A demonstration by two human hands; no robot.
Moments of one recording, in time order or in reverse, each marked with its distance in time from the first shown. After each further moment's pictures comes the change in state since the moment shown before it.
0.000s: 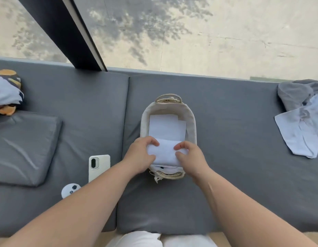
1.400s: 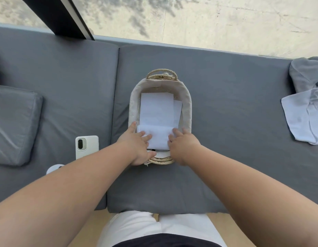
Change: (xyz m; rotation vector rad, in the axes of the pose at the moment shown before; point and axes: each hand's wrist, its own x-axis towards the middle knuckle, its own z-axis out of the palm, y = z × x) left_hand 0.030 -0.007 0.037 1.338 -0.617 0.173; right_hand 0.044 0.018 0.002 -1.771 -0.585 -0.476
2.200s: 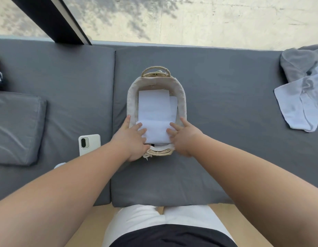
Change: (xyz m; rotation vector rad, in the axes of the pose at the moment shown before) left_hand -0.024 0.005 0.000 0.081 0.147 -0.075; right_hand -0.026 0.015 0.004 -0.068 -0.035 -0.065
